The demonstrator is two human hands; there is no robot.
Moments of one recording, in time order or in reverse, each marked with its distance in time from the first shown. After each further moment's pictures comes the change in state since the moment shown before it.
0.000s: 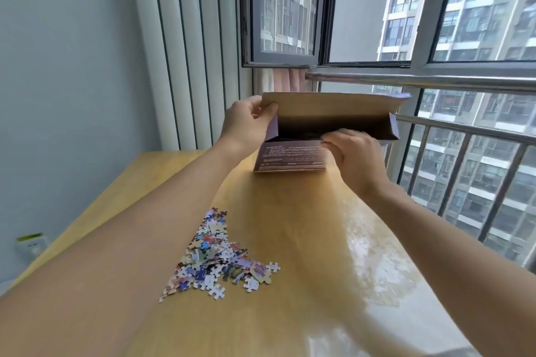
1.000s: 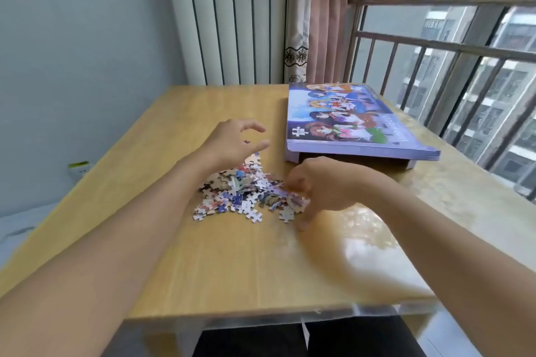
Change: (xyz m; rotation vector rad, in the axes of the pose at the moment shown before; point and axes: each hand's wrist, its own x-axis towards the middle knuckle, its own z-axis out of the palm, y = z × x) left_hand -0.100 -0.122 -0.056 0.436 -0.370 -0.260; right_hand -0.062 -0.128 0.035 0.172 -1.295 0.012
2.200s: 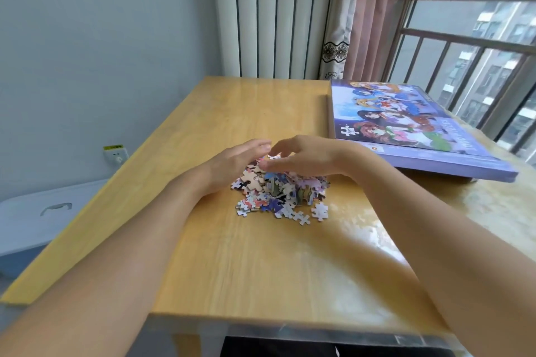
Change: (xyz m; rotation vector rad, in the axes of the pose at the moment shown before) left_hand -0.041 -0.085 -0.021 -0.339 -0.278 -0.079; right_hand 0.086 -0.056 -0.014 0.219 0.034 -0.089
